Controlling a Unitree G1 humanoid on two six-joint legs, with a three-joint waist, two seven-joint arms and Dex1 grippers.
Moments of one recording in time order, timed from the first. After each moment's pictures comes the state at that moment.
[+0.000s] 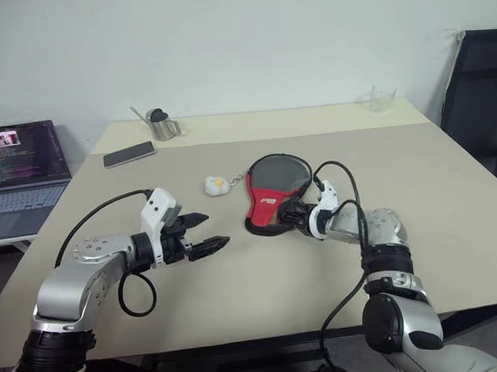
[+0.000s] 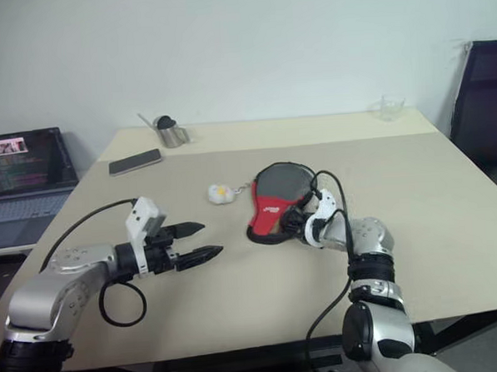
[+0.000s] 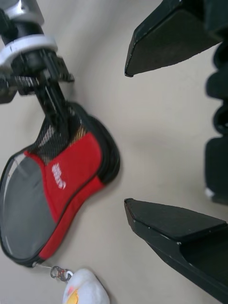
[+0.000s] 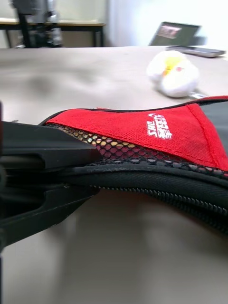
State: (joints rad) left arm -0.37 0.76 0.10 -0.19 -0.52 0.72 -0.89; right arm -0.87 0.01 -0.51 0.40 0.69 1.31 -0.06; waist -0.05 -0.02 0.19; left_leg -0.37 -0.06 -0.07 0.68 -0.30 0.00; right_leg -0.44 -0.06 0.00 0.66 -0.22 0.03
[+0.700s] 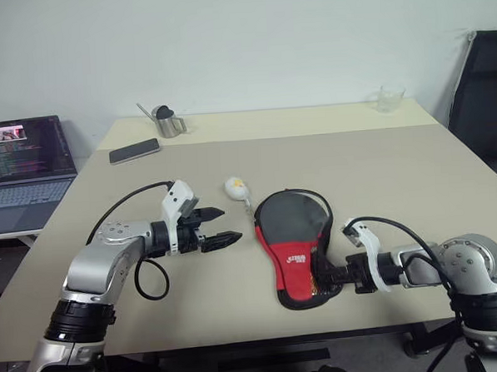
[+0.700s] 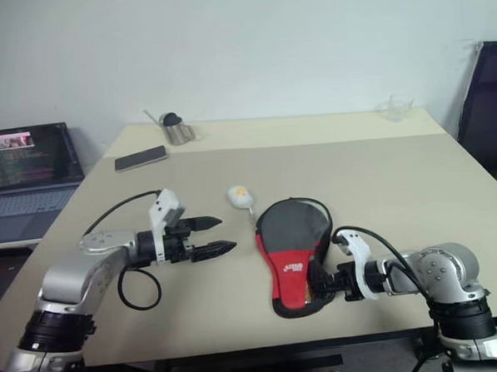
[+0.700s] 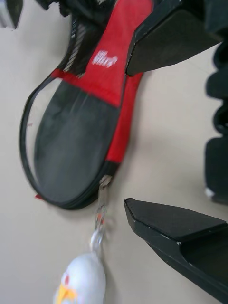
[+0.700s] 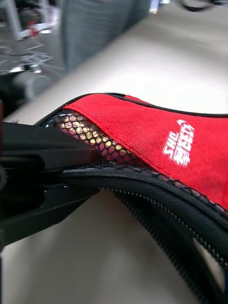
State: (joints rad) left arm -0.52 0.72 -0.02 -0.02 -0.46 0.65 -1.00; right arm -0.45 -0.54 -0.06 -0.25 1.02 1.59 0.31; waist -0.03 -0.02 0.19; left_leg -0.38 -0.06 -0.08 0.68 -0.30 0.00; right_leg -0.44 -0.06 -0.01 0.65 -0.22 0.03
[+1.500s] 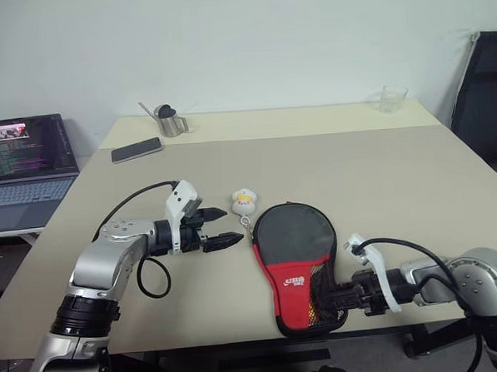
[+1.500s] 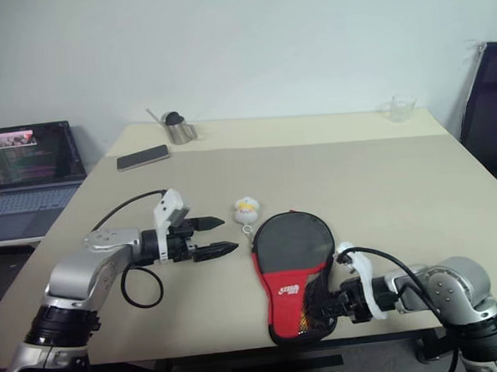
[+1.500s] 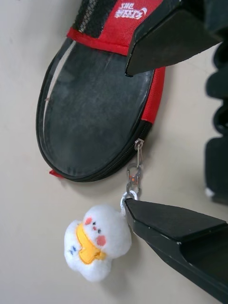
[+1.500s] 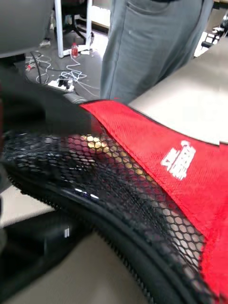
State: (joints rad) left arm -0.54 0.71 -0.04 0.02 -0.42 0.62 -1.03; right arm -0.37 -0.67 -0.01 -0.33 1.00 1.48 0.58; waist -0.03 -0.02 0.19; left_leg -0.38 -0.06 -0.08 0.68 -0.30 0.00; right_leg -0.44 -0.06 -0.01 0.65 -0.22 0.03
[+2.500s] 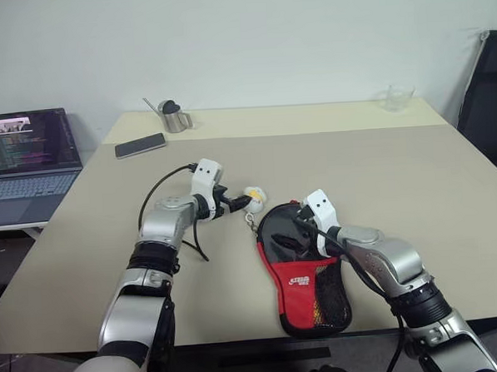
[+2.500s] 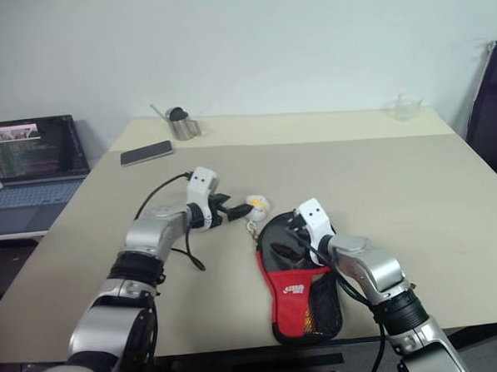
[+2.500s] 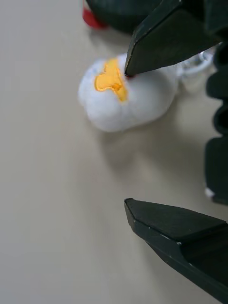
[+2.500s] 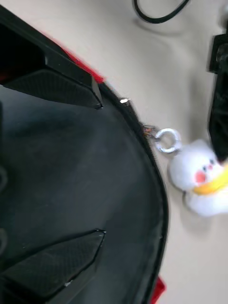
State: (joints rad) left arm -0.93 0.38 -0.04 0.68 -0.17 0.49 -0.69; right arm -0.58 -0.31 0.25 -0.02 0.36 0.82 0.42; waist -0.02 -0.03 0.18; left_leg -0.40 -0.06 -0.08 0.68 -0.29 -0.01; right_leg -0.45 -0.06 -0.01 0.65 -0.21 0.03
